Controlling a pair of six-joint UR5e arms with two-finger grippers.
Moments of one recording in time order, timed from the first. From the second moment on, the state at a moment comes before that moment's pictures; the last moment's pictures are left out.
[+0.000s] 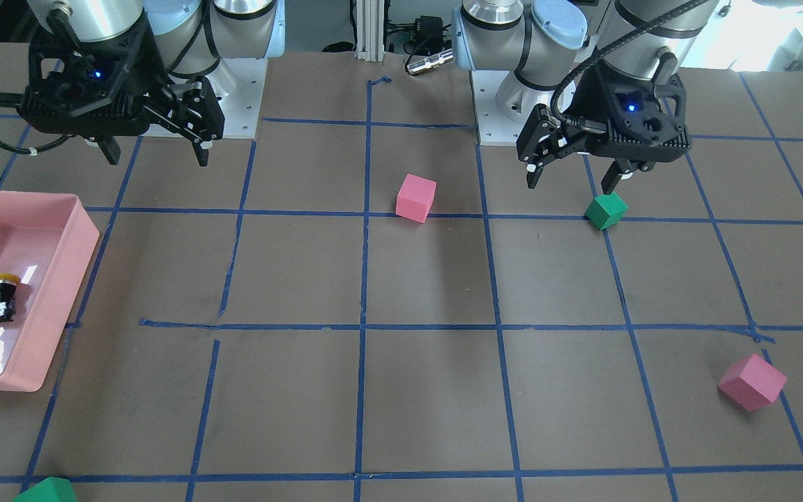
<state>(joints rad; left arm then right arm) -1.55 -1.55 -1.57 -1.51 1.55 0.07 1.64 -1.51 1.37 -1.45 -1.63 0.02</state>
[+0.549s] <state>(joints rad) -1.55 -1.55 -1.57 -1.51 1.55 0.07 1.60 -1.51 1.38 -1.48 -1.63 0.01</state>
